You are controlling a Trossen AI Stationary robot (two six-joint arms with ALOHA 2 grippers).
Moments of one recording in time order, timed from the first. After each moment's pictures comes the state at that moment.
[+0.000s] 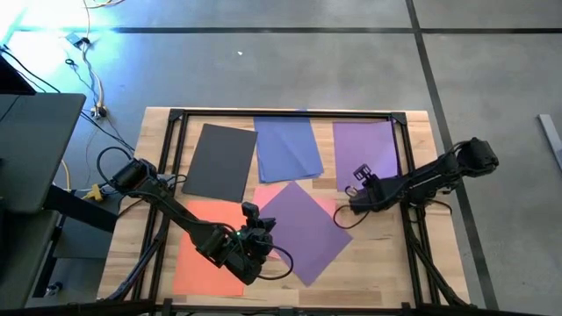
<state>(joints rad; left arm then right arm) -0.62 1.83 1.40 -0.65 -1.03 -0.17 0.25 1.39 0.53 -0.93 0.60 -0.43</state>
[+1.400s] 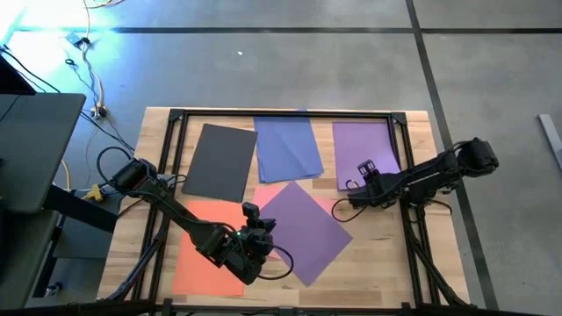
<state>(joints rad) -0.62 1.83 1.40 -0.65 -1.00 -0.17 0.16 1.39 0.53 -0.96 0.57 -0.32</state>
